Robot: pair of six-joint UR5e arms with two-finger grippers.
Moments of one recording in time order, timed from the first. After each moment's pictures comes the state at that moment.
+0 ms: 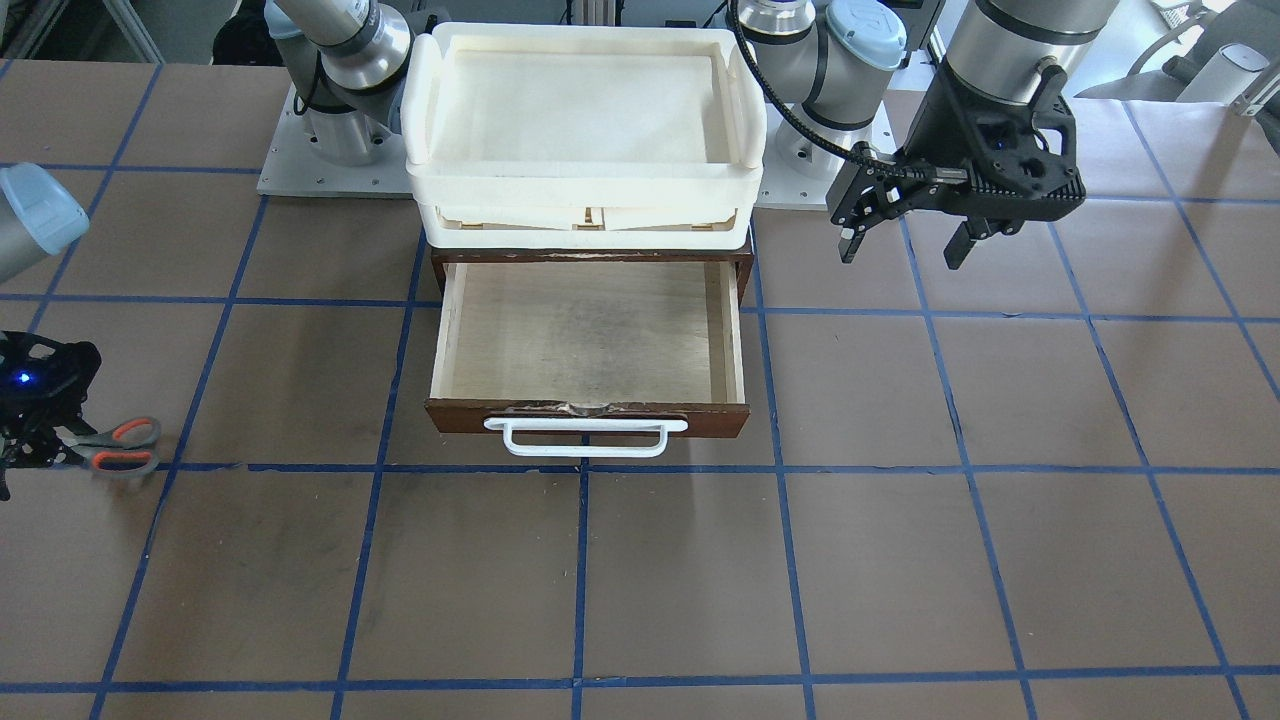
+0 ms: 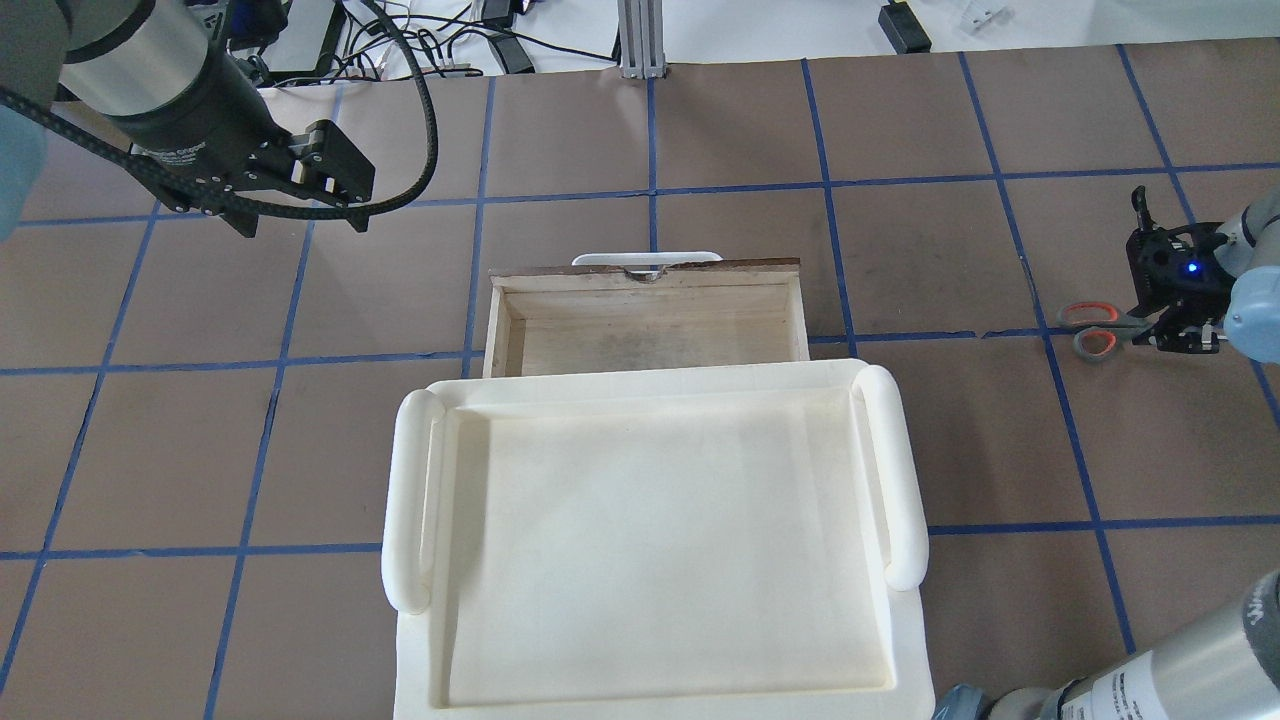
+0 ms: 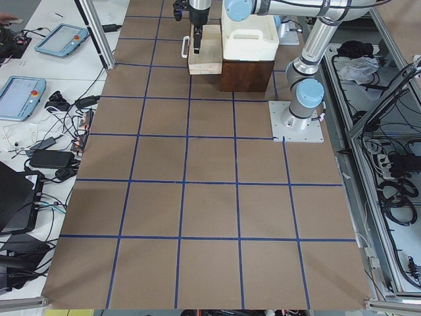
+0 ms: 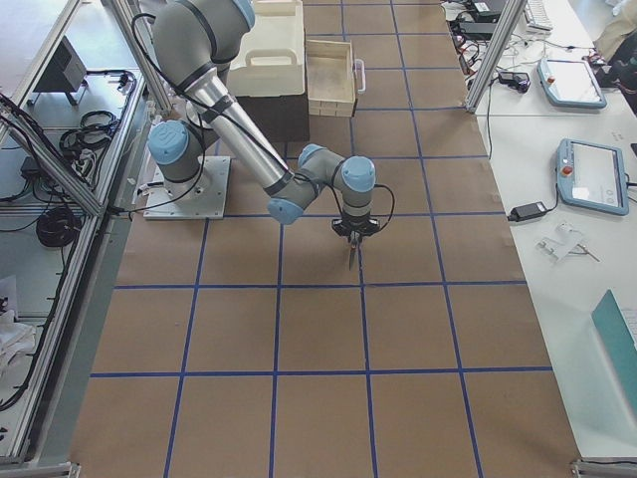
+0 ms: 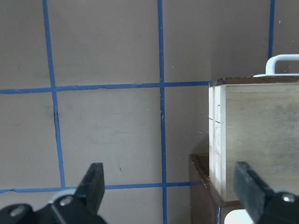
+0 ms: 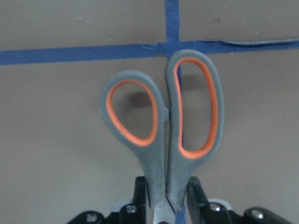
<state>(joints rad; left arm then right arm) -1.51 -1.52 -1.58 -1.52 1.54 0.07 0.95 -1.21 1.93 -2.38 -1.54 -2.13</state>
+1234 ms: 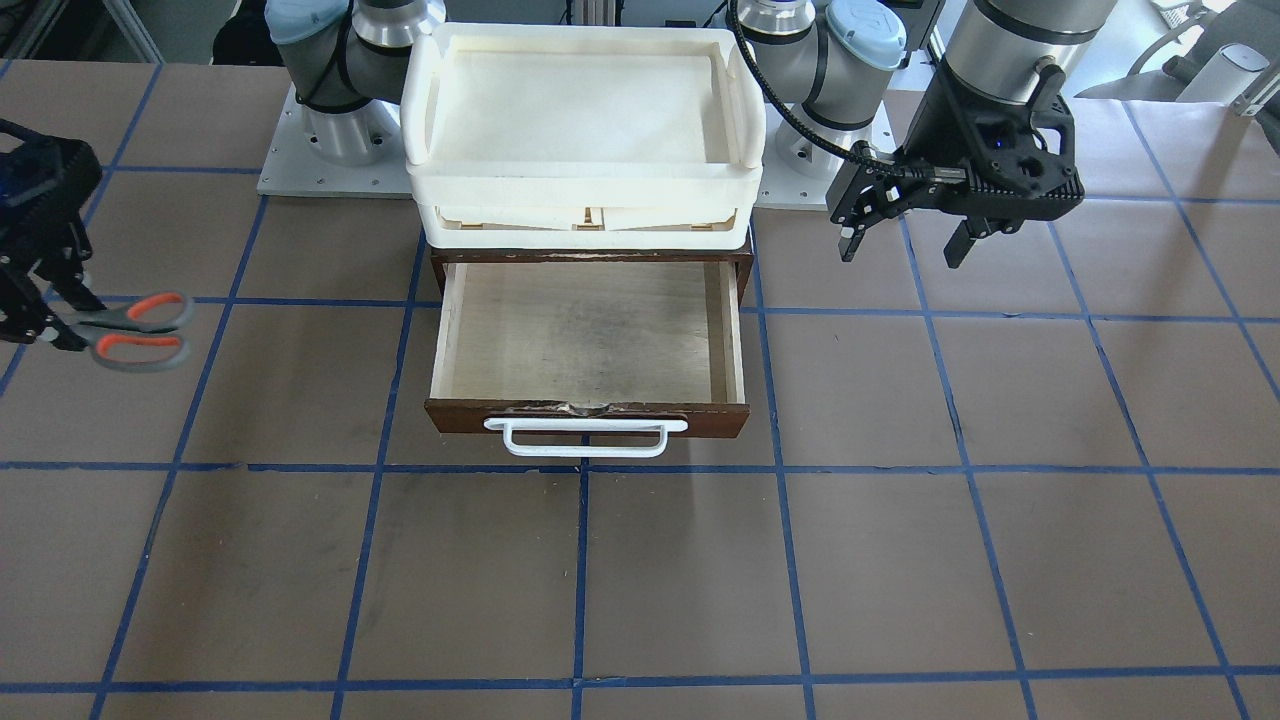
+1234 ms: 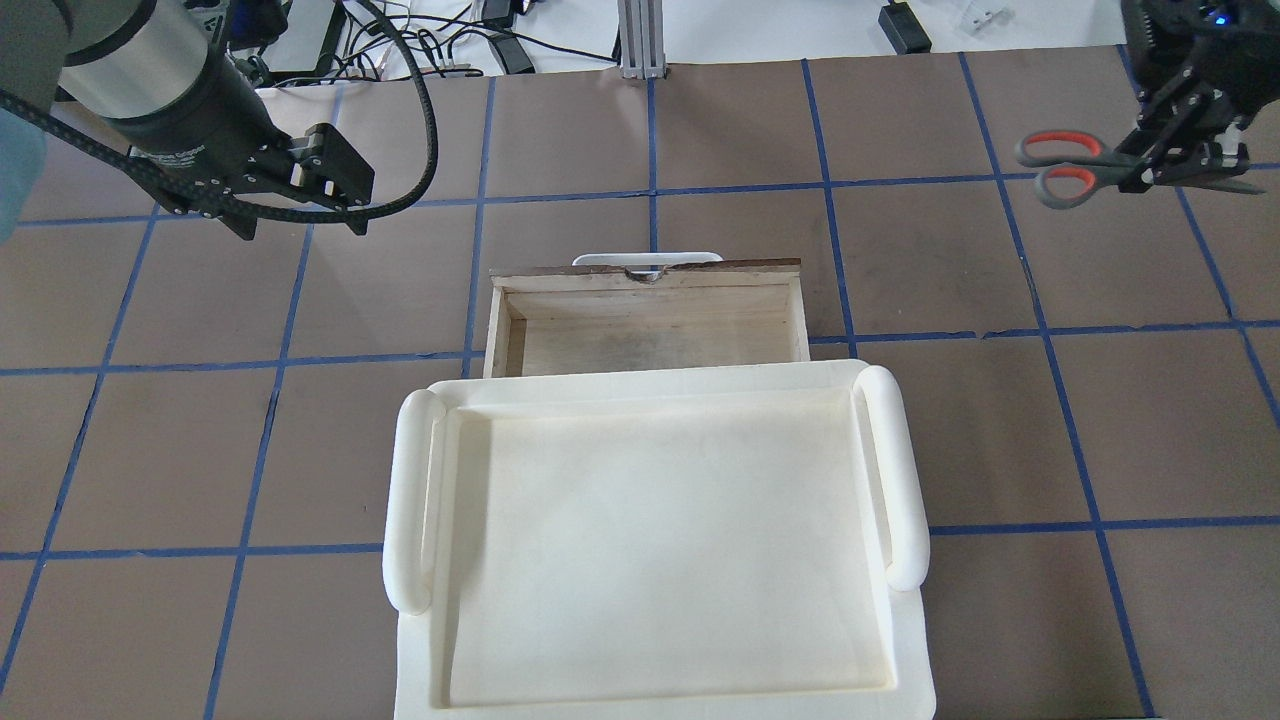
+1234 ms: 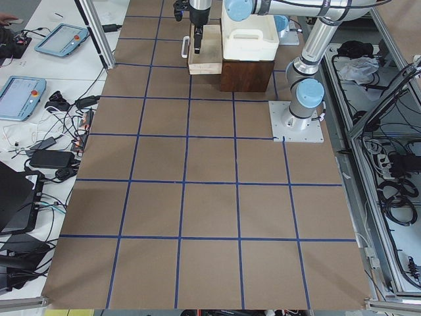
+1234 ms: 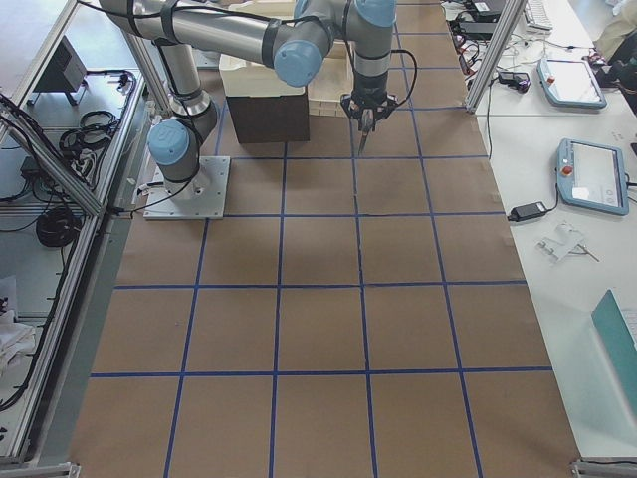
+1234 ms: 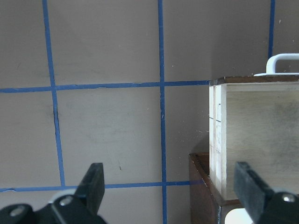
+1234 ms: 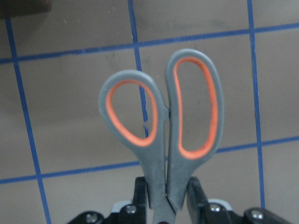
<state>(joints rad) -1.51 -1.52 -1.58 -1.52 1.54 0.07 1.32 -1.51 1.54 -1.67 -1.53 -1.70</state>
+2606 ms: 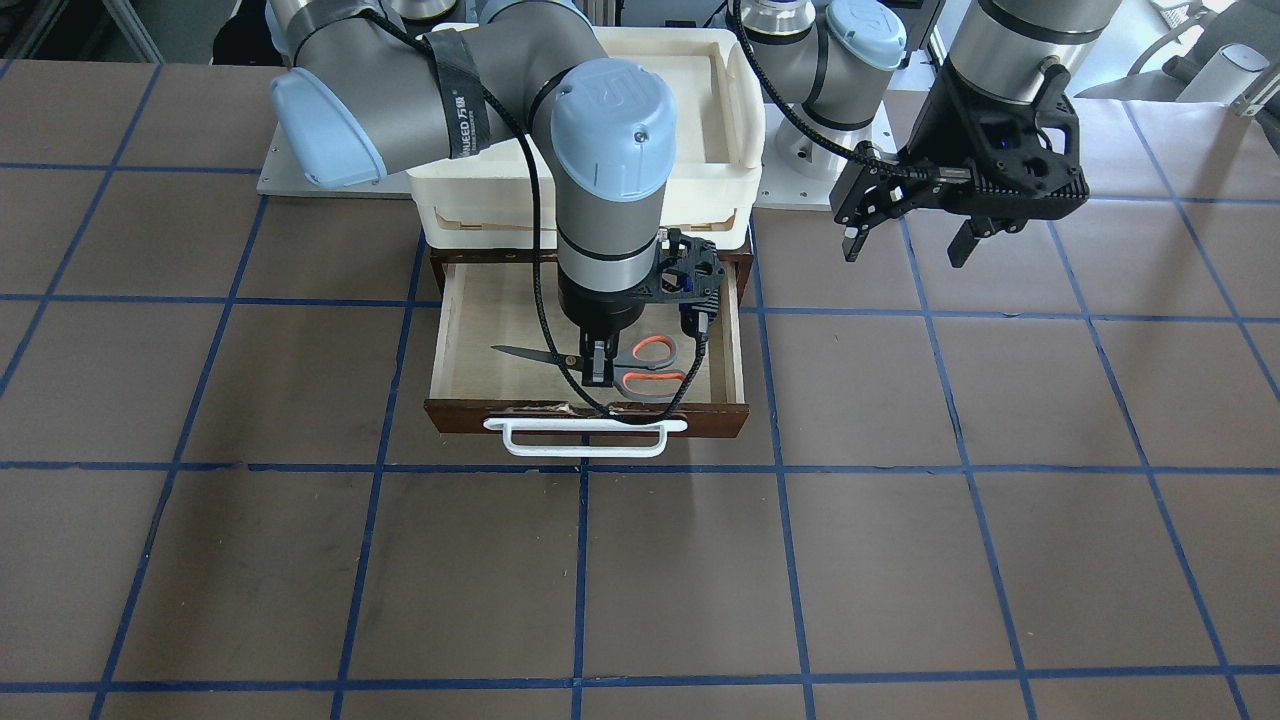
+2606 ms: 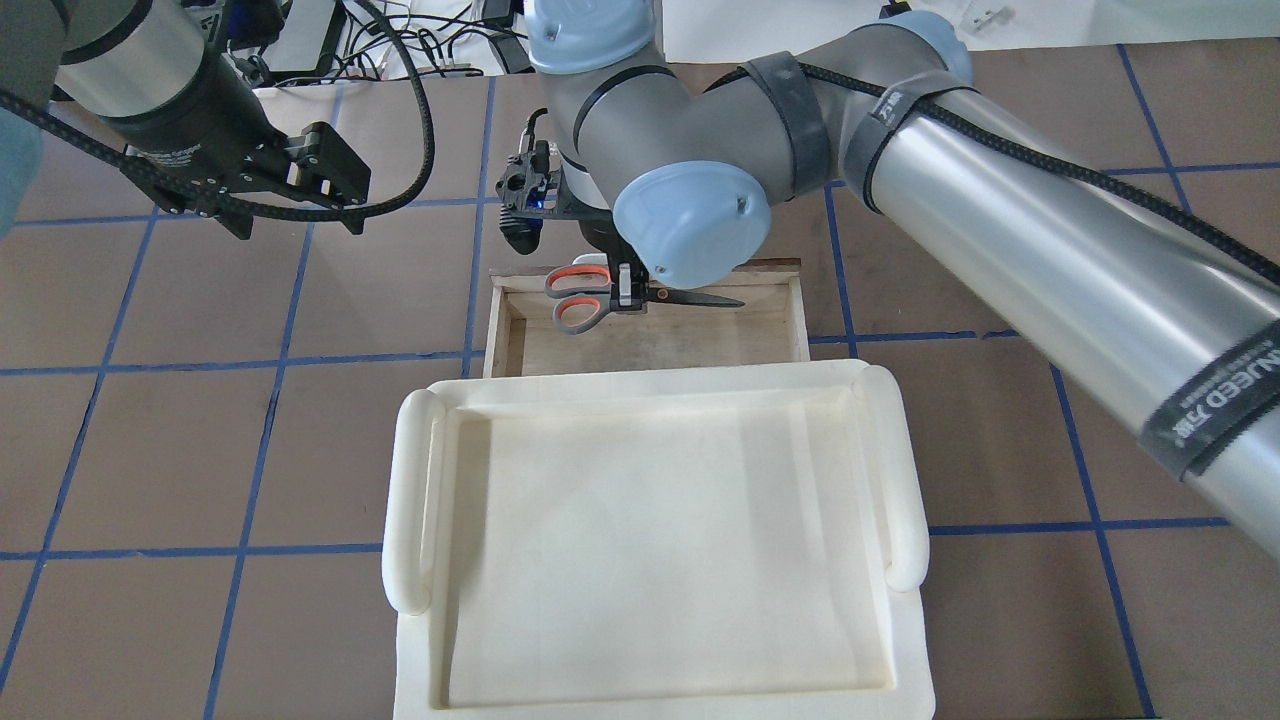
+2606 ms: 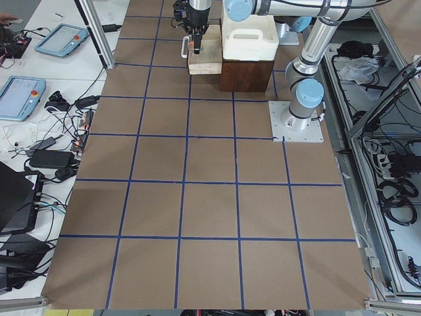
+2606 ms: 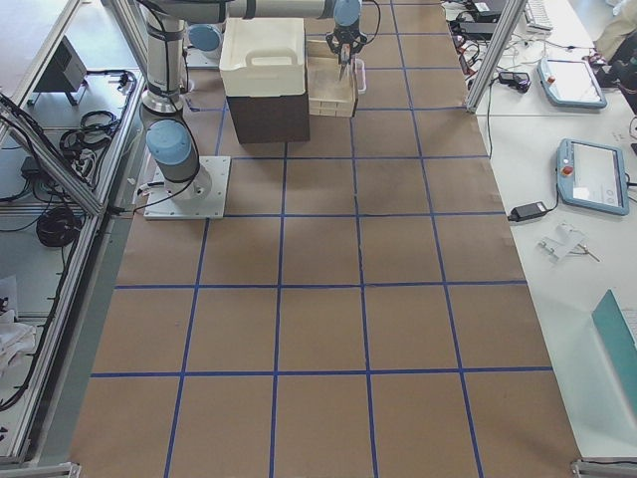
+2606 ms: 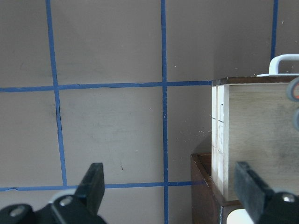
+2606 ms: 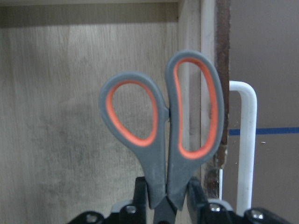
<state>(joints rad) -1.51 -1.52 -1.58 -1.53 1.55 0.07 2.02 -1.18 1.44 -1.80 -1.60 -1.09</state>
